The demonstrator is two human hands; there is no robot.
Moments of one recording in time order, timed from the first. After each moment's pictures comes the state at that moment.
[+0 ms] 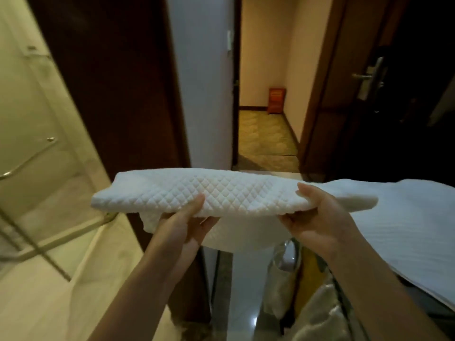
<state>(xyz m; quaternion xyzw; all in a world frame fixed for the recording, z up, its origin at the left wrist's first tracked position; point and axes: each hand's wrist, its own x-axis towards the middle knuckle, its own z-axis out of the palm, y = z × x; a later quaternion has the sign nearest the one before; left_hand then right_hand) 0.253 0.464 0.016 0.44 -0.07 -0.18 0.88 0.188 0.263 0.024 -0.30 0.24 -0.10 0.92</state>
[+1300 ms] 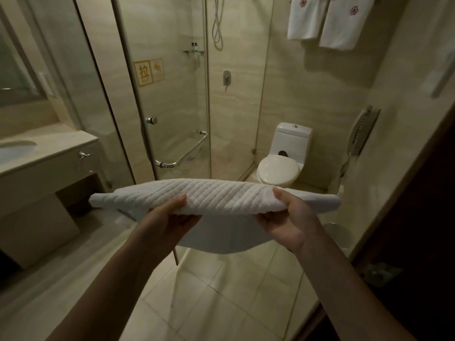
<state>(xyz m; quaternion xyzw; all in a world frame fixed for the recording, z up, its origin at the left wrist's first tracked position) 0.559 0.929 -0.001 0.48 0.08 -0.07 0.87 0.583 0.716 0.010 -0.30 0.18 0.15 0.92</state>
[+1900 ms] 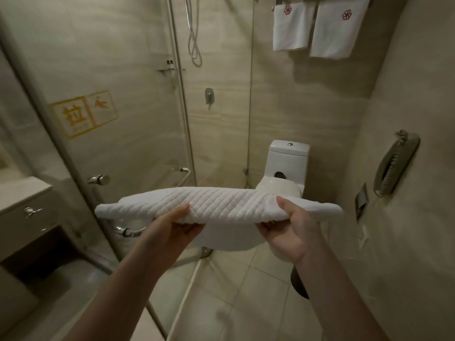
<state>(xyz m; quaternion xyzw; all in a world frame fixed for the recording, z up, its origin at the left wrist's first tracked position) 0.872 0.908 0.008 0.44 0.07 -0.11 0.89 0.869 0.703 0.008 -0.24 0.19 0.08 0.95</state>
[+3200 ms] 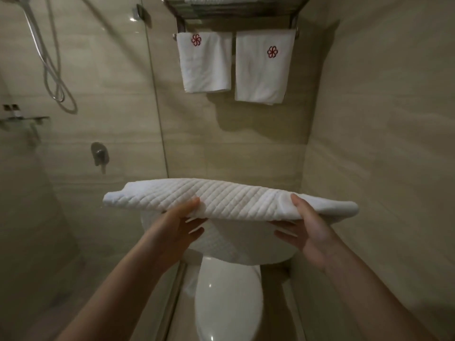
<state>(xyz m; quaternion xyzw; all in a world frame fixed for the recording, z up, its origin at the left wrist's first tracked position) 1.494 0.662 0.054 0.57 -0.13 -0.23 0.78 1.396 0.452 0.043 -0.55 0.21 -0.17 0.79</state>
